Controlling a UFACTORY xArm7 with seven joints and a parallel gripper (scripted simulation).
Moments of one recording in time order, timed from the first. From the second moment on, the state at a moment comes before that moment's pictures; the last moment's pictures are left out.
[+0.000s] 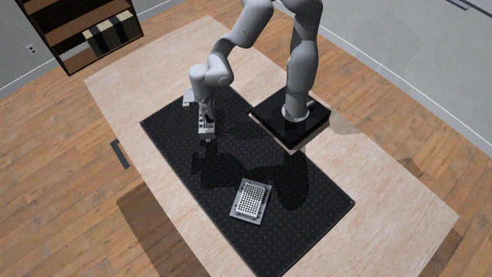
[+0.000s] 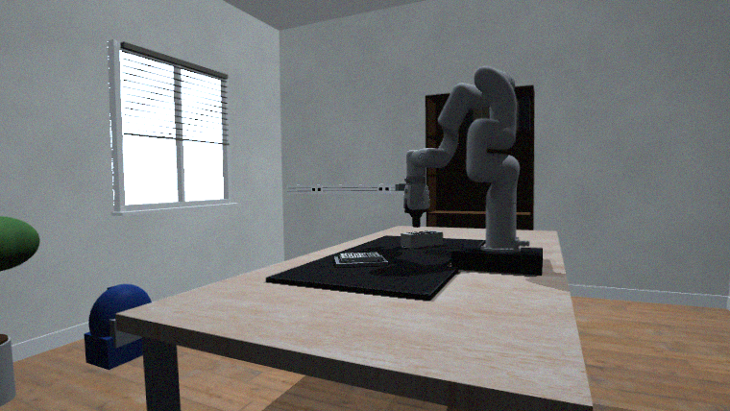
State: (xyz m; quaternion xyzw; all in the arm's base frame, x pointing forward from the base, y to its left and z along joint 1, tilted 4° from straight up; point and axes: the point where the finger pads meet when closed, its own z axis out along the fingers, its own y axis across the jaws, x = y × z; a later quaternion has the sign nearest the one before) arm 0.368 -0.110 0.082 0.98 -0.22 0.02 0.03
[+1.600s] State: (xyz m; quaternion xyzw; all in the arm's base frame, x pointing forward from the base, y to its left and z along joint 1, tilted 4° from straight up) arm 0.369 -0.112 0.056 0.98 -0.22 0.02 0.03
